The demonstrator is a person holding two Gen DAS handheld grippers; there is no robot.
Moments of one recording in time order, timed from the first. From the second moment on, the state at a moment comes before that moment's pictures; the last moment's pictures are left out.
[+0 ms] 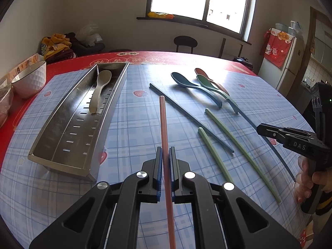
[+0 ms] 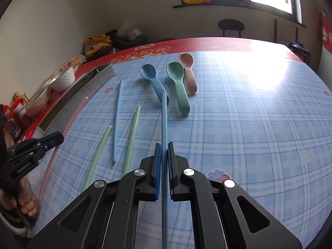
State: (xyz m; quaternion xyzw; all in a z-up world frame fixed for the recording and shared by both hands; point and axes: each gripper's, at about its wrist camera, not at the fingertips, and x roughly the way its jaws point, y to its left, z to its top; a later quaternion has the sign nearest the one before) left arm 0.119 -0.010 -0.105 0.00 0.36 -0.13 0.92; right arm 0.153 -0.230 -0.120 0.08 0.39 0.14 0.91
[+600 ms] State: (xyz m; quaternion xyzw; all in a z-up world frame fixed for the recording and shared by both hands) left arm 0.116 0.002 -0.099 -0.03 0.36 -0.14 0.92; right arm 0.147 -0.243 -0.116 0.12 0.37 0.15 0.91
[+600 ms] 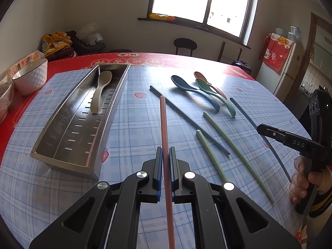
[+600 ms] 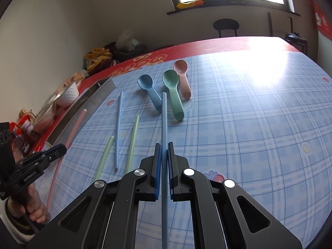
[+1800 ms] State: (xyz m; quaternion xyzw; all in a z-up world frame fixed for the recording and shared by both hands) left arm 0.281 0.065 -0.084 -0.03 0.48 -0.10 0.87; right arm 0.149 -0.246 -0.119 0.14 0.38 0.15 0.90
